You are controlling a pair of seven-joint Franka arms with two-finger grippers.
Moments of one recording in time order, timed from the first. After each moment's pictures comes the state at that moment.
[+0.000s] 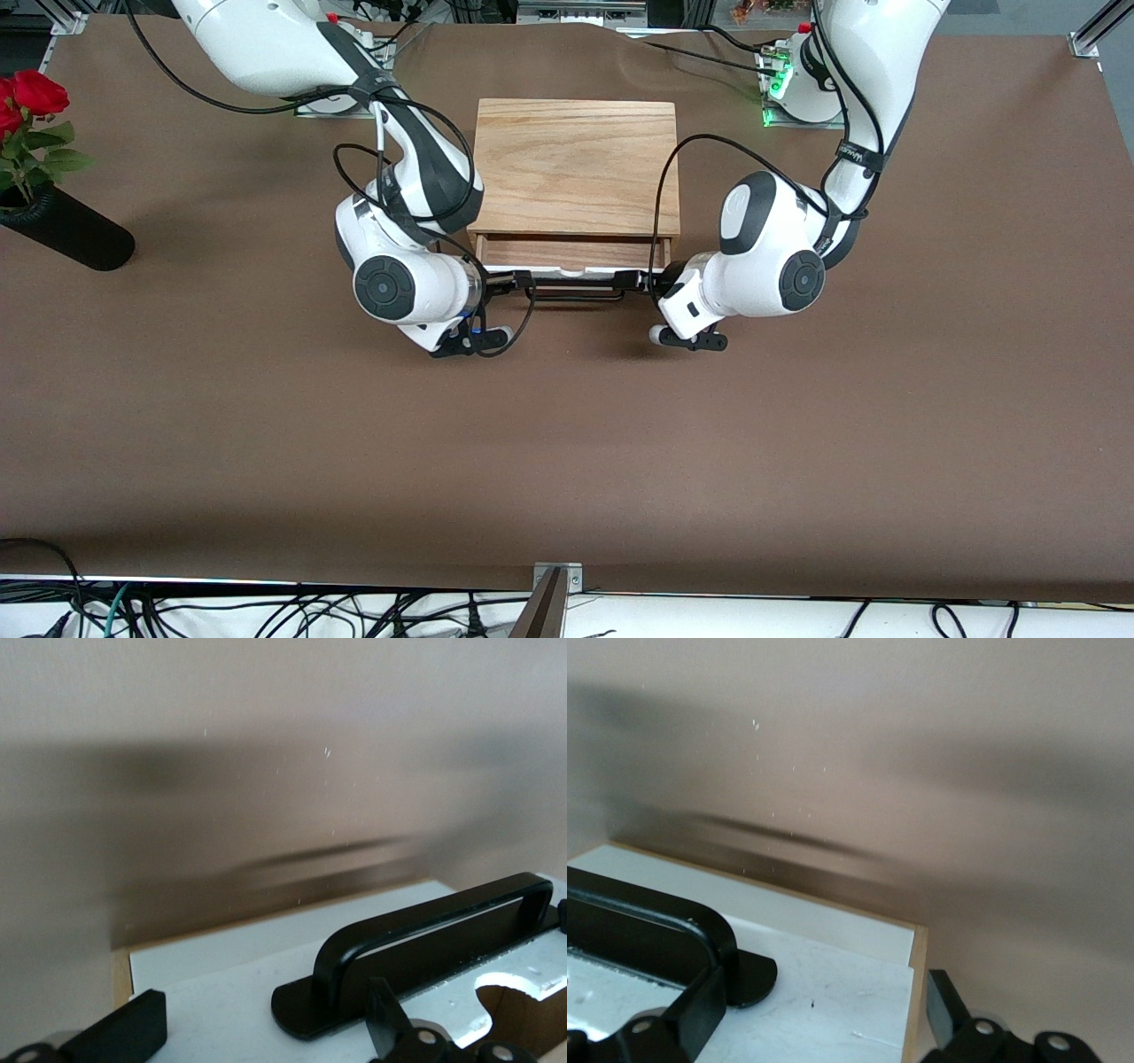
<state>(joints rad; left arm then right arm) -0.38 0.51 -0.10 -1.75 -0.62 2.06 -0.10 0.33 0.66 0.27 -1.43 0.21 1.85 0.32</state>
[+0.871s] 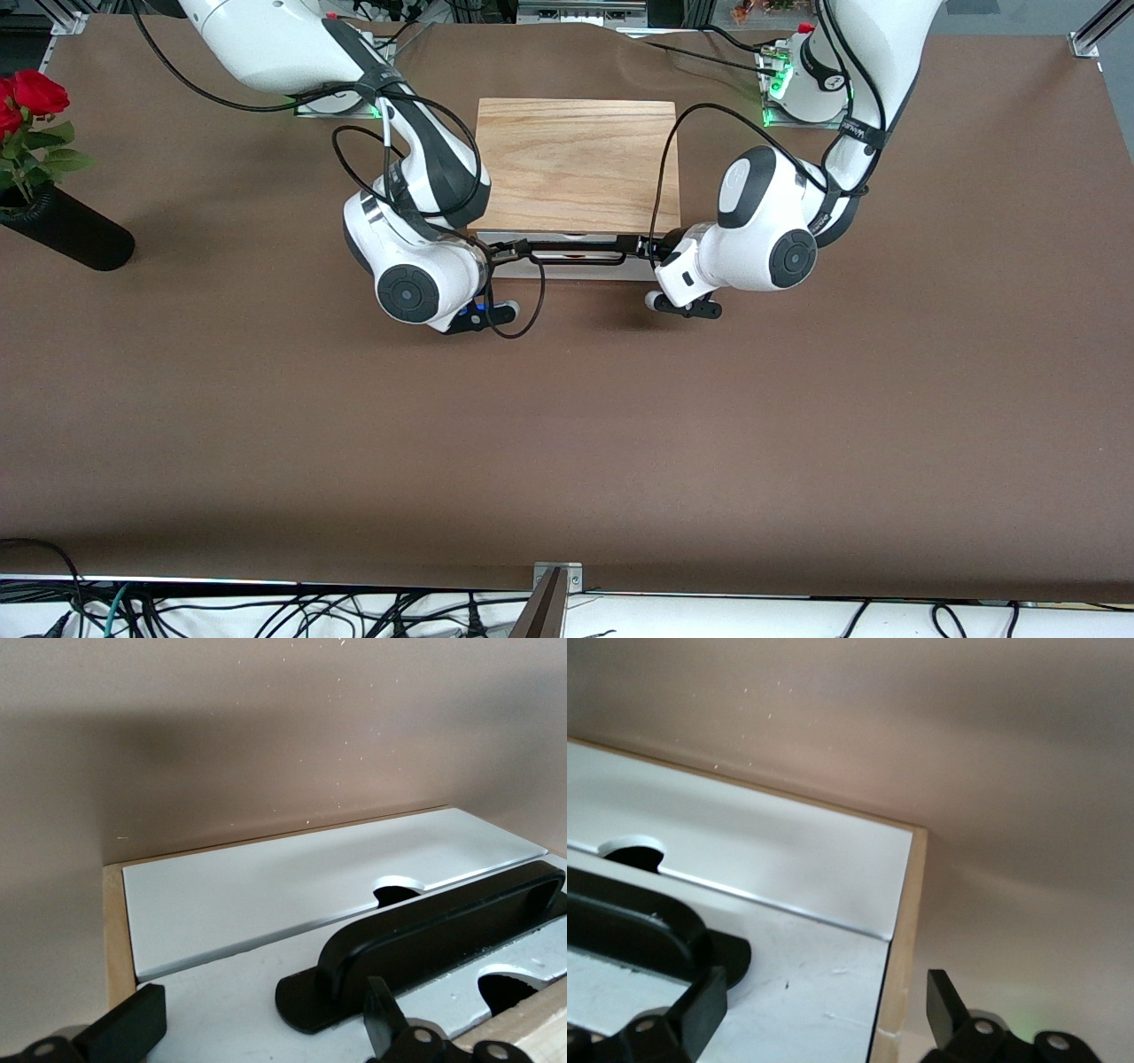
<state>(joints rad) -0.35 0.43 -0.15 -1.87 -0.62 2.03 -0.10 0.34 0.66 0.27 -1.43 0.25 1.66 0.32</state>
